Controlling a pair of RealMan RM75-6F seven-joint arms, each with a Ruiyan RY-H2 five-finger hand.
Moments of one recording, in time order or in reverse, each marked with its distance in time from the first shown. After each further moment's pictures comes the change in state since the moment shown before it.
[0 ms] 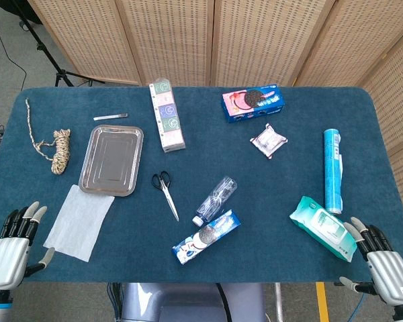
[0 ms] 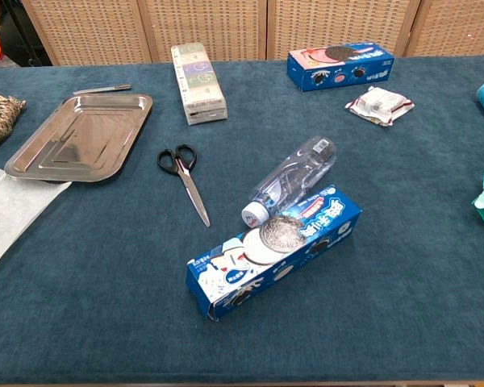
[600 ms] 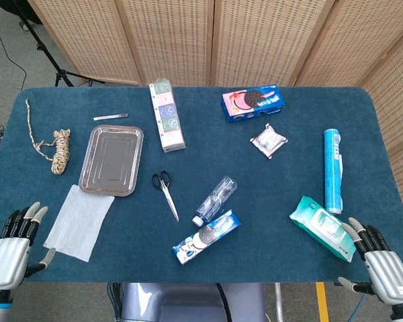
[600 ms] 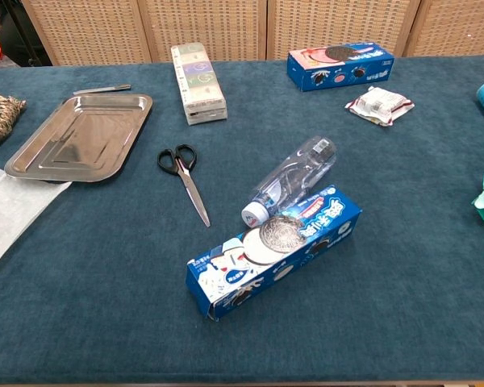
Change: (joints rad) left arm -0.005 0.003 0.002 0.004 -0.004 -0.015 -0.022; right arm 0.006 -0.006 0.000 -0.008 0.009 -0.019 -0.020
